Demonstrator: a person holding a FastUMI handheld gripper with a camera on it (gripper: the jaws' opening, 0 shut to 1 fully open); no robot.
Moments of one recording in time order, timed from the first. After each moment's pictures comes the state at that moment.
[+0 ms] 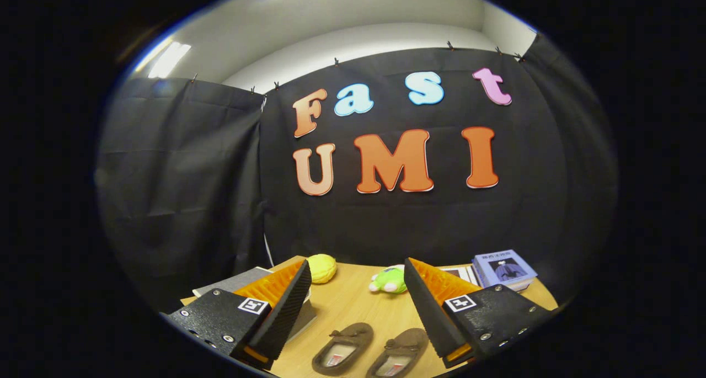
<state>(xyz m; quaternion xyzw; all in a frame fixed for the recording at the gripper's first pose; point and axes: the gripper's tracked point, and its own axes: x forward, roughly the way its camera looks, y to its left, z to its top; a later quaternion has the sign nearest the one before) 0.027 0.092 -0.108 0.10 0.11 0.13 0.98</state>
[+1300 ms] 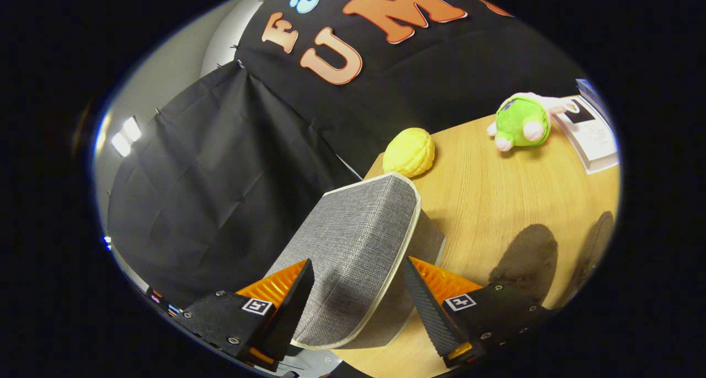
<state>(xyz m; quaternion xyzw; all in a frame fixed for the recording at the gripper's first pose) 0.032 0.292 -0.277 0.33 0.40 0.30 0.80</state>
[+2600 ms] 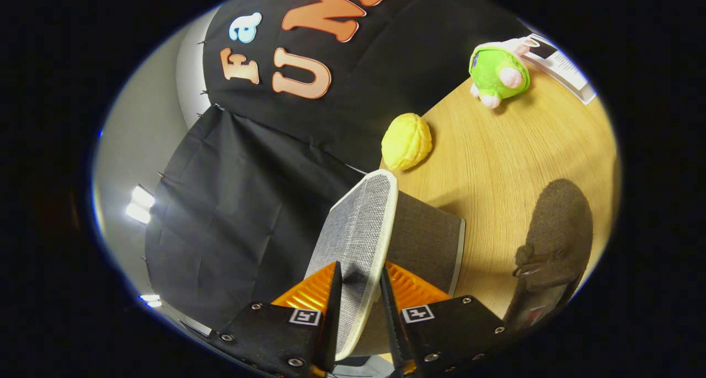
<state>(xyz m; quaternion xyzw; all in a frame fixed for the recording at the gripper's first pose) 0.040 0.293 -0.276 0.46 0.41 0.30 0.73</state>
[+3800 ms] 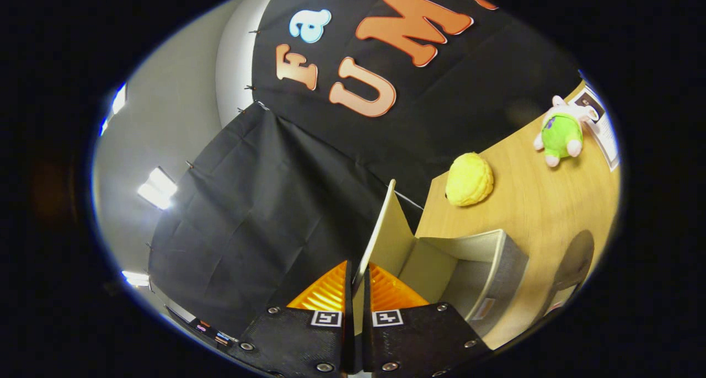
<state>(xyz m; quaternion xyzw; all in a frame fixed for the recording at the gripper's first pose) 0.065 0.341 -0.103 0.44 0.32 0.35 0.76</state>
